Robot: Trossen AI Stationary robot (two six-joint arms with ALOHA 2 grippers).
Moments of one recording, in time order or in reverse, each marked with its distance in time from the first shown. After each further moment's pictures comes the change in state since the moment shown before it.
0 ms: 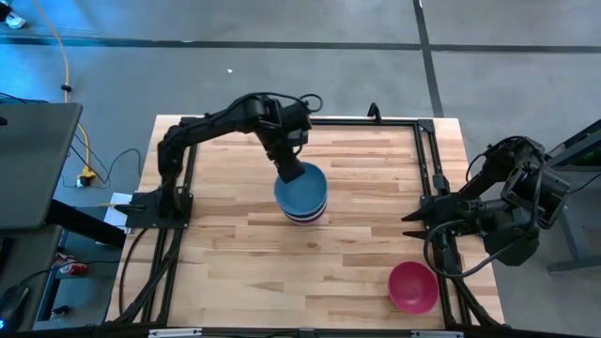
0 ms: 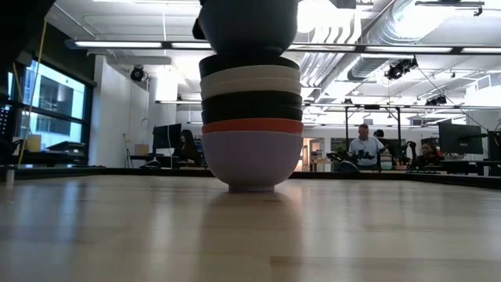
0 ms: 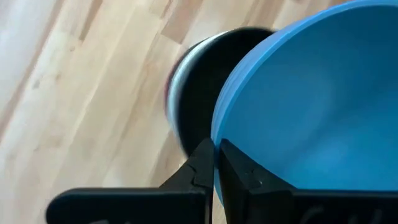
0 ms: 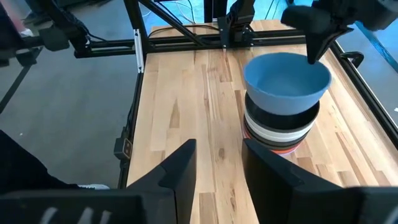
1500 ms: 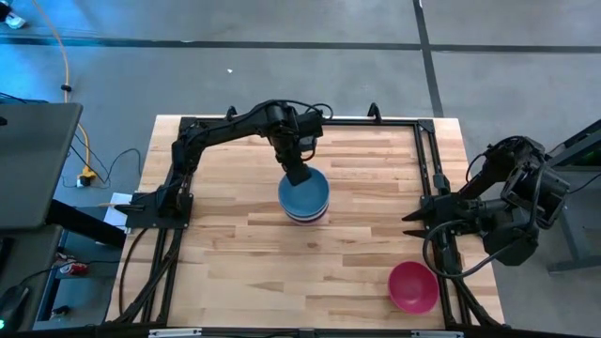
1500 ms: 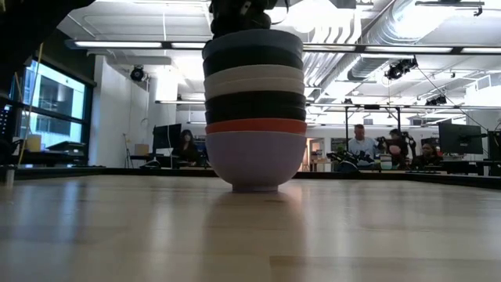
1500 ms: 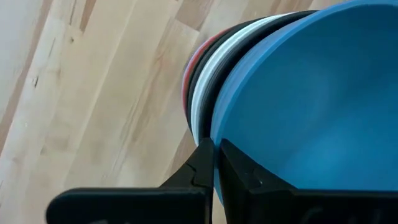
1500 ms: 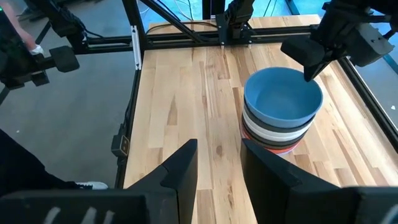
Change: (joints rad) left arm 0.007 0.126 0.014 -0.013 -0.022 0.048; right arm 0.000 0.000 0.000 -0.019 -0.002 0.008
